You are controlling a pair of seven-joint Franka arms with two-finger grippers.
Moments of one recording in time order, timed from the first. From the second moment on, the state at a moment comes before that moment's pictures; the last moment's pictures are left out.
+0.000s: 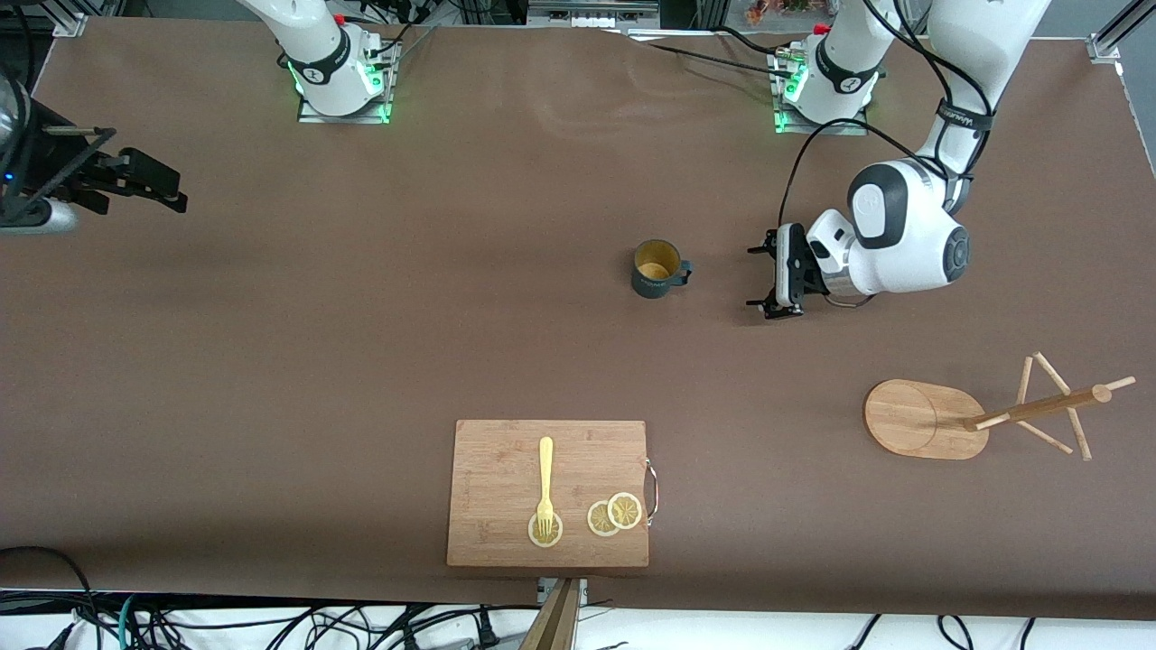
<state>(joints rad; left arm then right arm) -0.12 0.31 -0.09 -2.23 -0.79 2.23 1.89 0.16 0.03 -0.11 -1.56 0.03 1.51 0.04</state>
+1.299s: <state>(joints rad) -0.17 0.46 -0.17 -2.31 -1.33 2.39 2.36 0.16 0.03 -0.06 -1.64 0.03 1.58 0.11</state>
